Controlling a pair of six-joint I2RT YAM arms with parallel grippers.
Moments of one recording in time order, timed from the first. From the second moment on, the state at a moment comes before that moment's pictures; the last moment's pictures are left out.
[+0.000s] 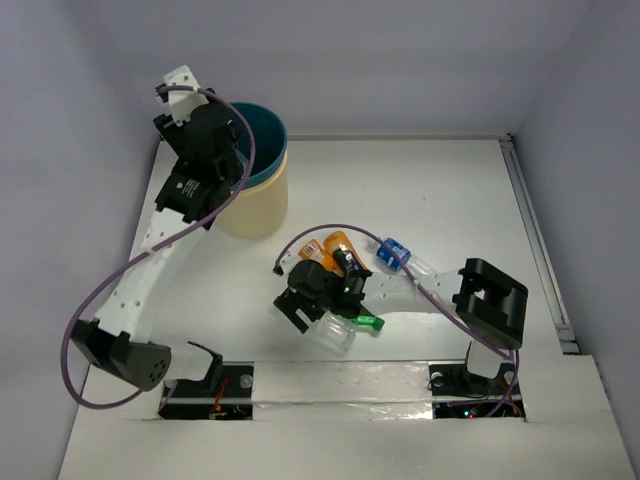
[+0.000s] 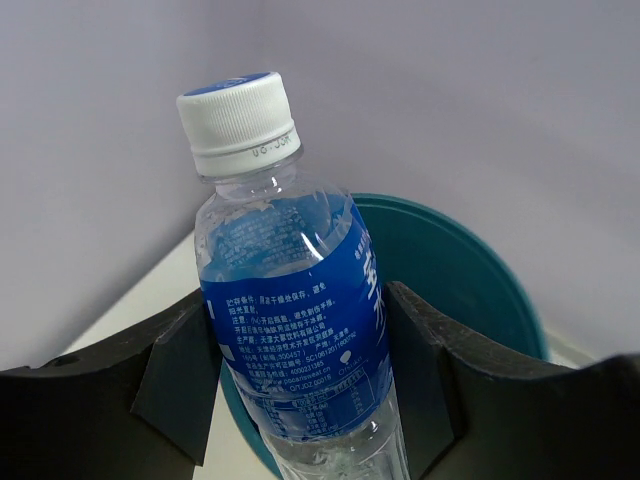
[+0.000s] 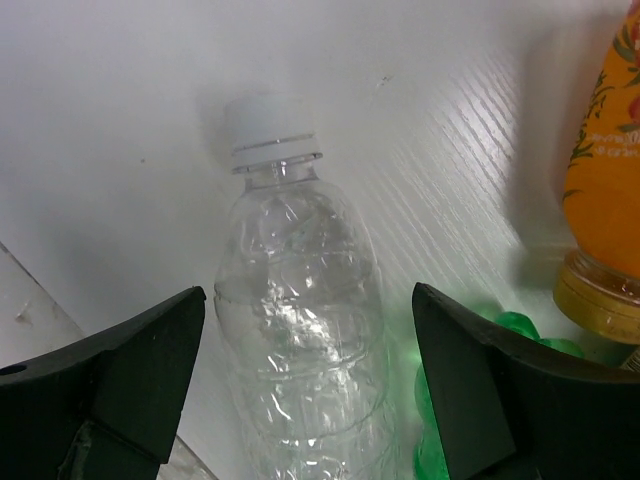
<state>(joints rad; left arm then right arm) -0.43 1.30 1.57 -0.37 -0.92 -0.32 1.20 1.75 1.11 -0.23 0.16 0.25</state>
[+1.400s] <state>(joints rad) -0.43 0.71 1.12 -0.48 -0.49 -0.57 1.05 1.53 1.69 -0.14 0.27 0.22</state>
